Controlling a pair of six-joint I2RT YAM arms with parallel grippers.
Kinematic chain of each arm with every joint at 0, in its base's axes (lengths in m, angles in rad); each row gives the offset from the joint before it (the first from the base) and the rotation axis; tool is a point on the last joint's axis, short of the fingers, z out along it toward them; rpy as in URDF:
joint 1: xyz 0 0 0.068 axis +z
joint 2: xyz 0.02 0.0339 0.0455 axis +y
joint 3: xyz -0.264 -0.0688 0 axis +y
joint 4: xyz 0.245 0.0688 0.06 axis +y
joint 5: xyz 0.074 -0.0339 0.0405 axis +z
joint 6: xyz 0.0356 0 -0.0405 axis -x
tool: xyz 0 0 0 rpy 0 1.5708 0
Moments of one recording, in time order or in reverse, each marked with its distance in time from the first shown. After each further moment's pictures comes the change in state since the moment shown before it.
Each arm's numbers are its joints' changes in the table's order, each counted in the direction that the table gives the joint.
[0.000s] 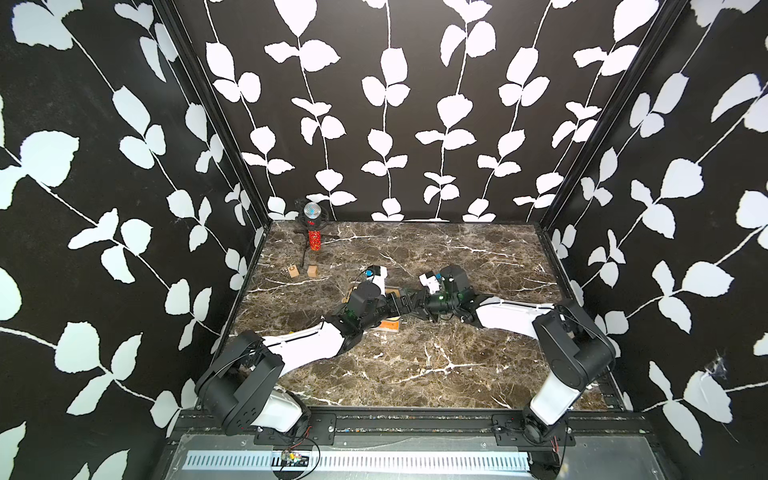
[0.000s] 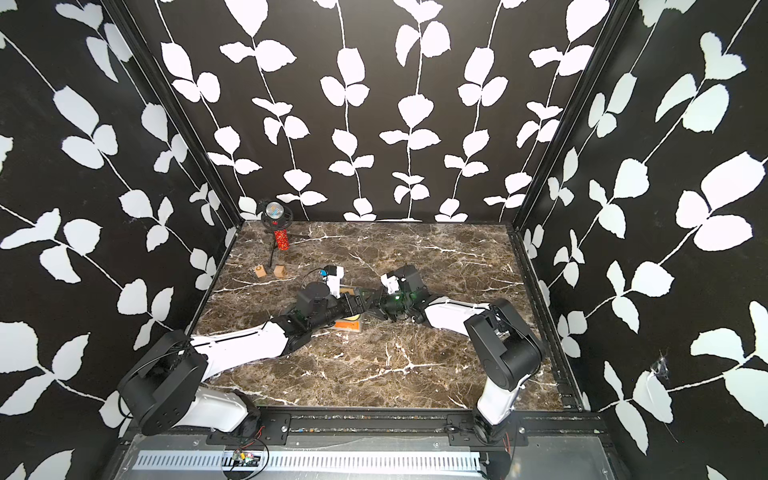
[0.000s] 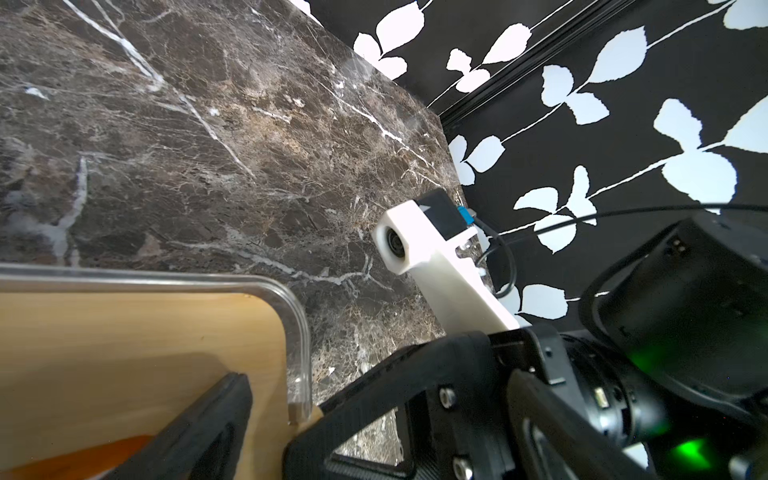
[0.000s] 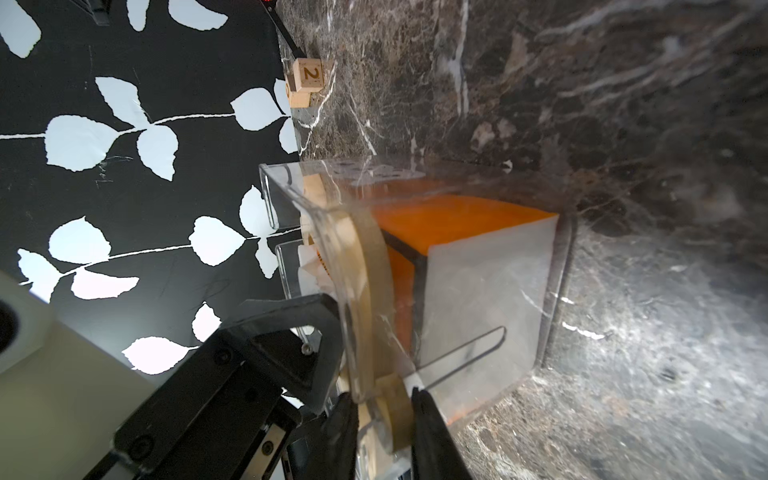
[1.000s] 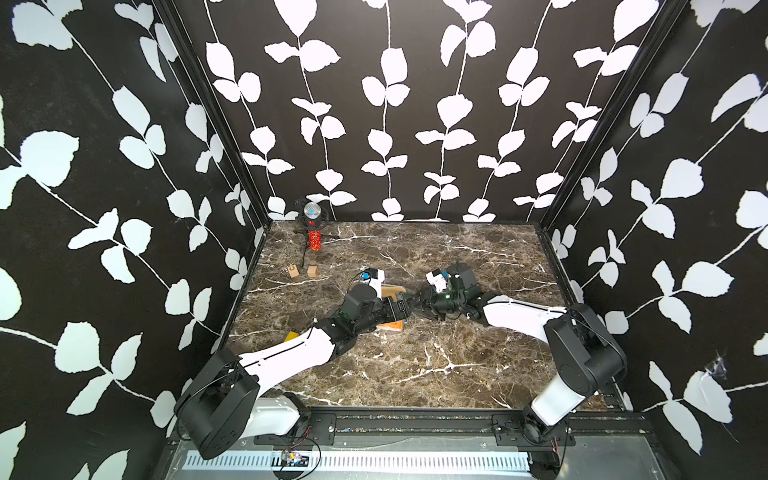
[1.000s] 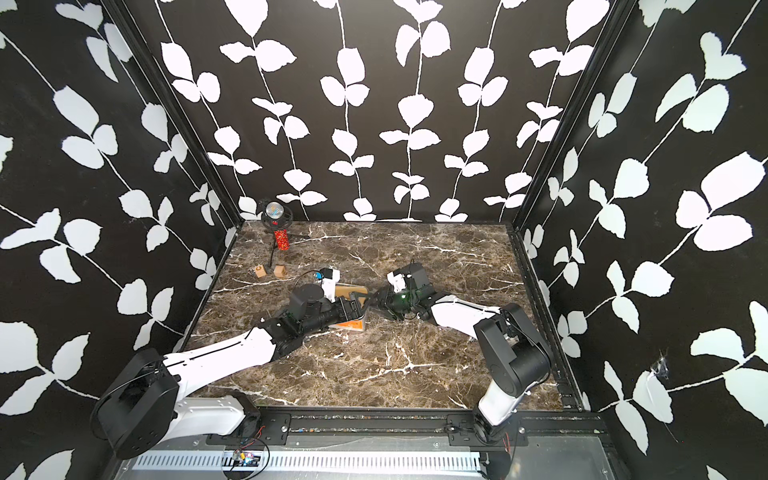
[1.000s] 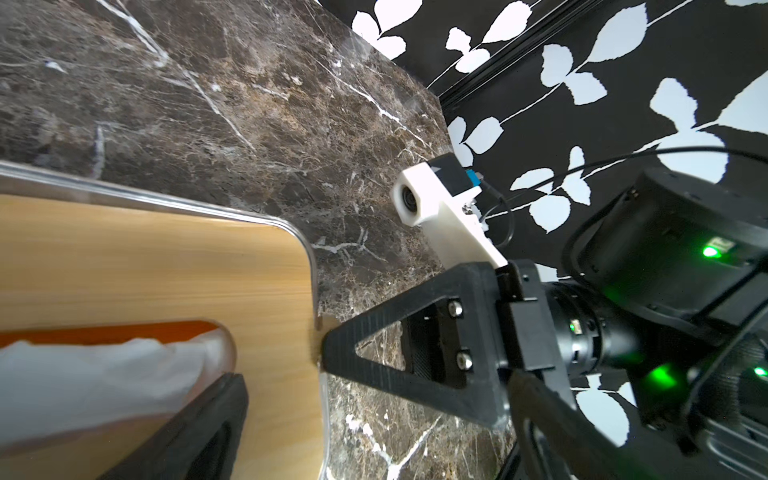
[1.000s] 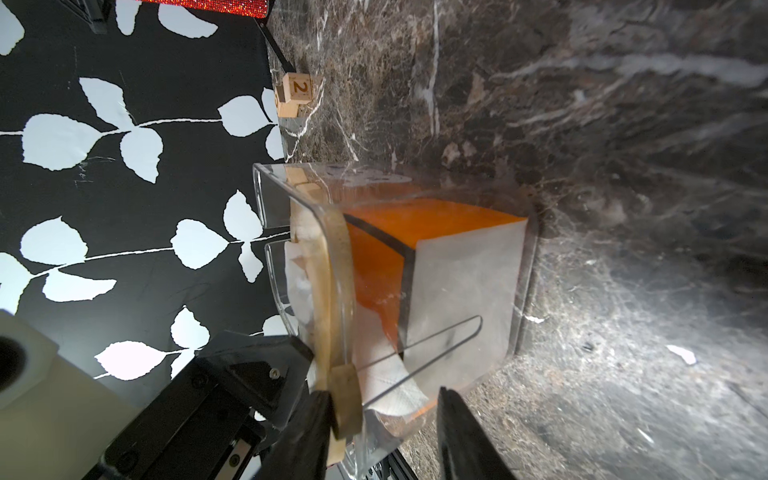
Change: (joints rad) left arm -0.015 -0.145 0.007 0.179 0.001 -0.021; right arm -0.041 -0.060 0.000 0.123 -0.014 0.099
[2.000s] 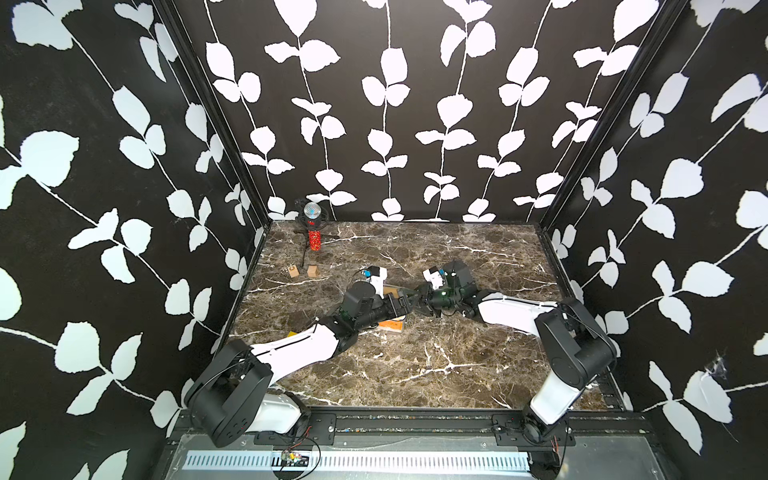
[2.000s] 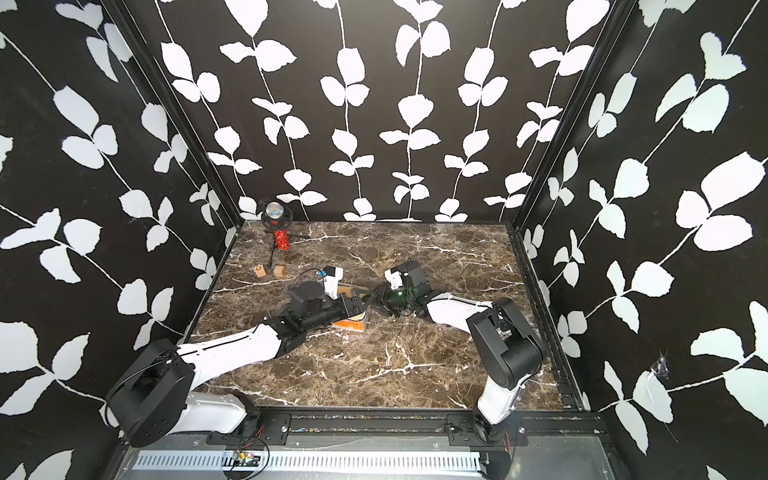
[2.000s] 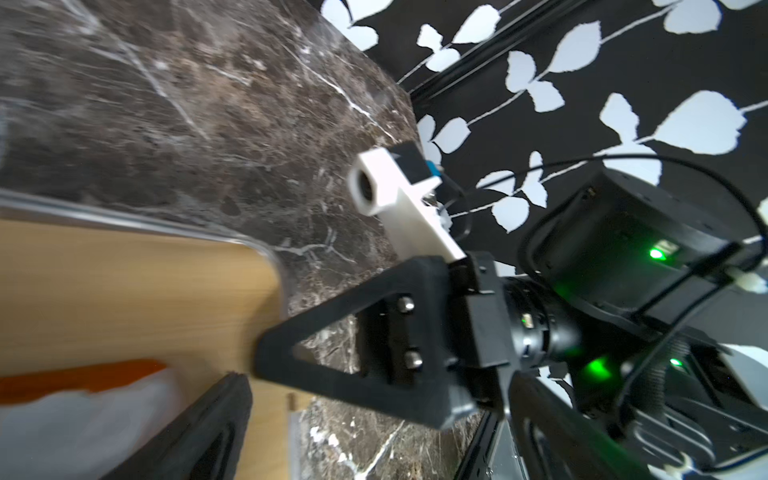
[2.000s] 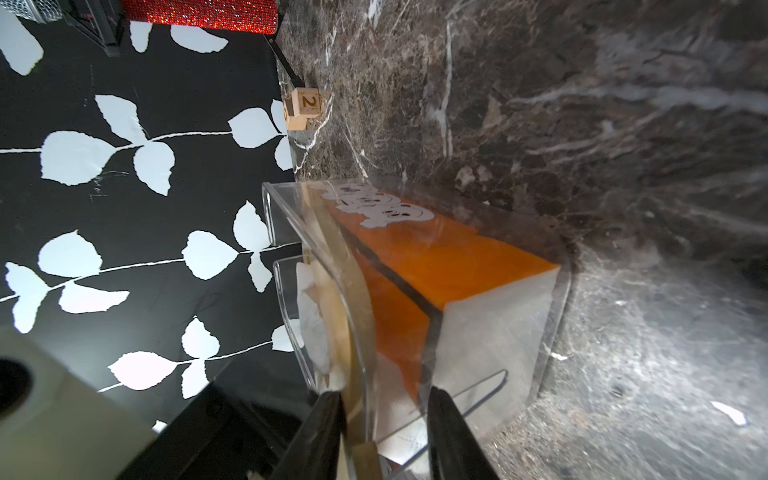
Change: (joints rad) left arm 0.017 0.089 0.001 -0.161 -0.119 0.086; right arm 0.008 0.067 -0.034 -0.080 -0.005 -0.053
